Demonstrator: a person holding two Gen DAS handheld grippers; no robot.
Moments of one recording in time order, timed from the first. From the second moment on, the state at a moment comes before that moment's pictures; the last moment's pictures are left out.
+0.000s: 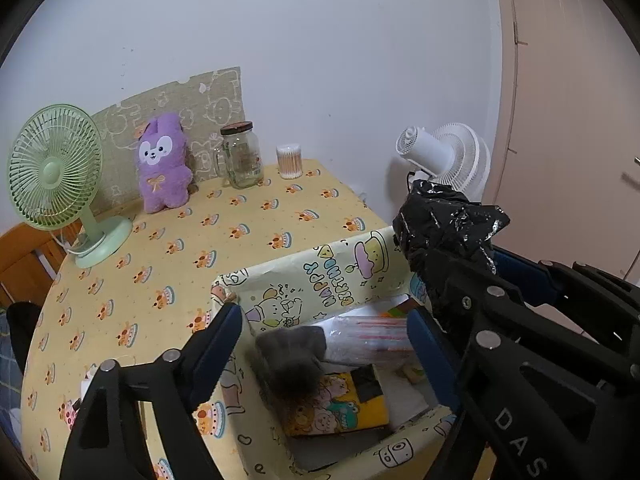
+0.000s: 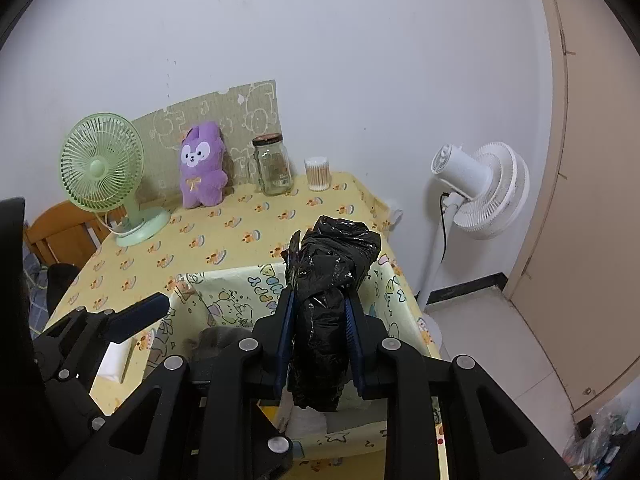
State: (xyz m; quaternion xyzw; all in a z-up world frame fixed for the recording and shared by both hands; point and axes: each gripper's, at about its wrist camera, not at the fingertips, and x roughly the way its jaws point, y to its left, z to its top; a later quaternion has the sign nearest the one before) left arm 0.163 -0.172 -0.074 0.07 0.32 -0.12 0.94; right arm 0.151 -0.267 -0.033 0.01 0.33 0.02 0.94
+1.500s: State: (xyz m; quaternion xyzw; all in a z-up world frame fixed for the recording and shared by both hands) left arm 0.108 -0.122 -0.045 0.04 0.29 -0.11 0.95; right arm 0.105 -0.222 -0.009 0.01 0.31 -0.02 0.95
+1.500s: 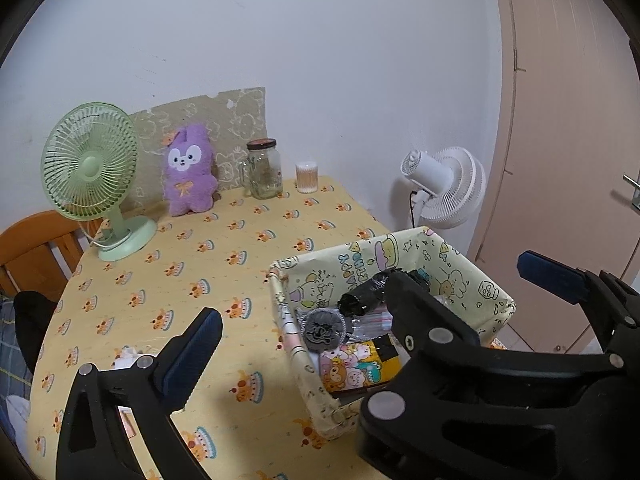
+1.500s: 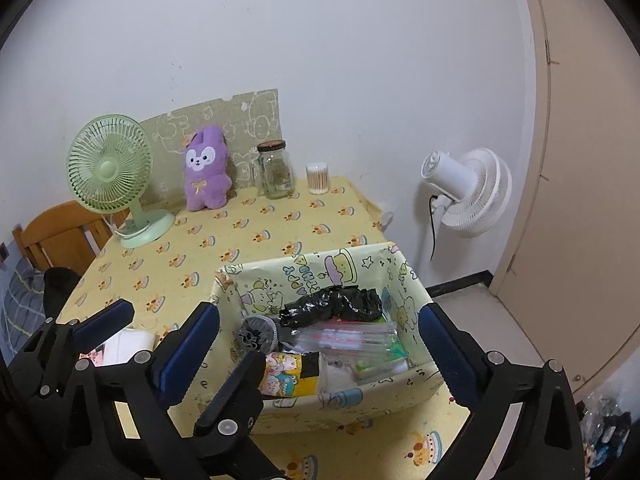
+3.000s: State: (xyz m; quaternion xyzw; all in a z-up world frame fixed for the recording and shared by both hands) left arm 0.076 -0.032 -0.044 0.04 0.27 -0.06 0.96; right arm 0.083 -0.130 -0.012 0.00 0.30 0.05 0.95
